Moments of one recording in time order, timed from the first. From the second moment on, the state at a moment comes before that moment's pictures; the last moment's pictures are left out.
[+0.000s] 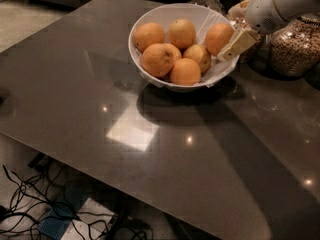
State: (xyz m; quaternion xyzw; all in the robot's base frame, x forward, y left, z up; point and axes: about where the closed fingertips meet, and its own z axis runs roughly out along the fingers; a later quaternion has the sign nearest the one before) arm 0.679 -0.199 0.948 -0.58 0.72 0.04 0.39
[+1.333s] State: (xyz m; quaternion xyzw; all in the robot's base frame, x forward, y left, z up) arm 0.691 -0.185 0.922 -0.59 0.71 0.08 0.37
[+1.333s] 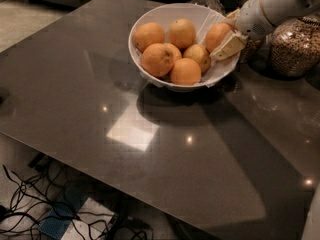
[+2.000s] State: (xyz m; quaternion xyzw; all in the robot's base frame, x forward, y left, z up) arm 0.691 -0.184 0.920 -0.59 0.71 0.08 0.37
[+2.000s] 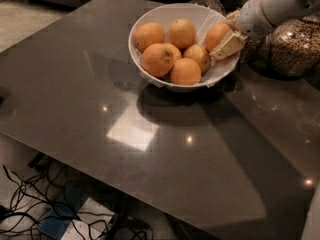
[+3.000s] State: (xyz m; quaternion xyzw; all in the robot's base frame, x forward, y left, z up) arm 0.674 -0.166 0.947 -0.60 0.69 0.10 0.39
